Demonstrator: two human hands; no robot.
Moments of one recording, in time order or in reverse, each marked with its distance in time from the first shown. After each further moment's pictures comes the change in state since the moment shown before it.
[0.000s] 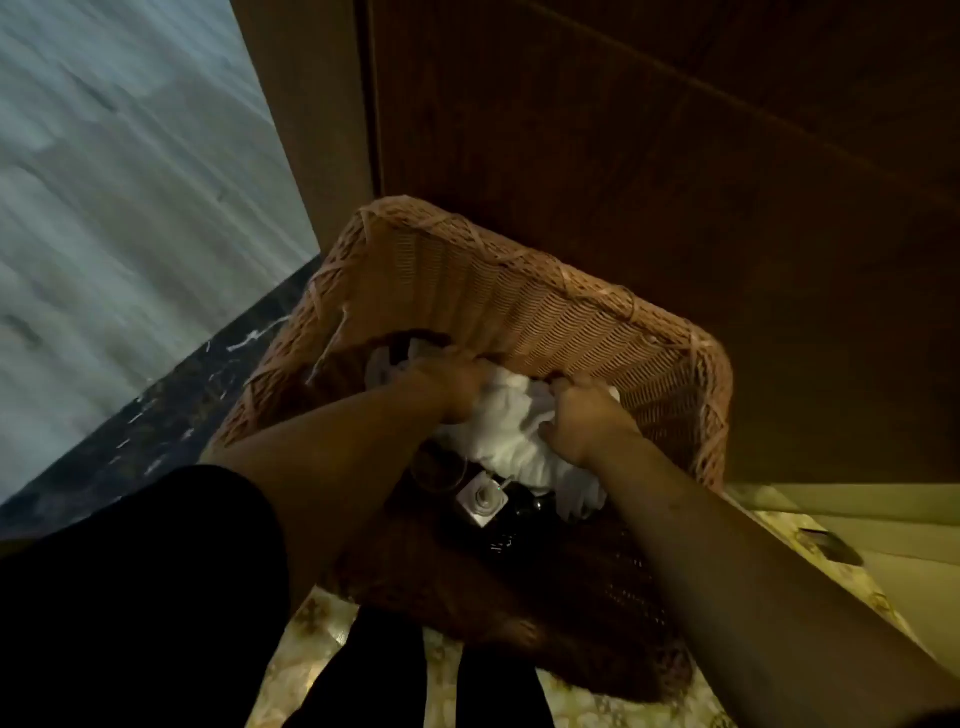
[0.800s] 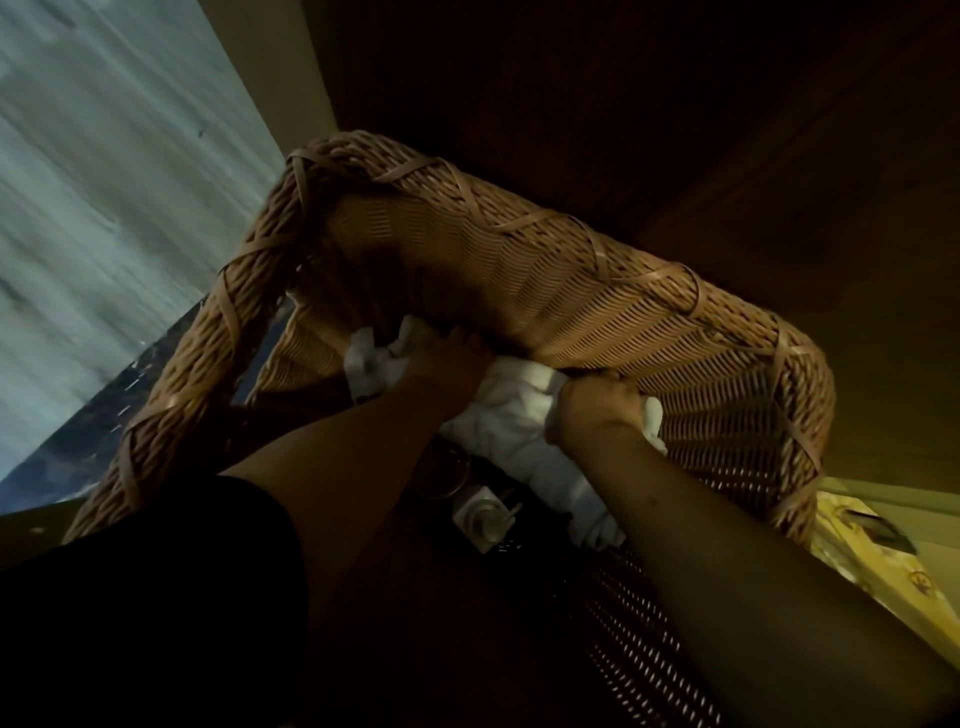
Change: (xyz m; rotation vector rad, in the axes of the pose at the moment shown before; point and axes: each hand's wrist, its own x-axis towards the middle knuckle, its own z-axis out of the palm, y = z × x) left_hand 0.072 -0.003 0.050 0.122 0.049 -0.018; right_hand 0.087 0.006 0.053 -0.250 -0.092 0.156
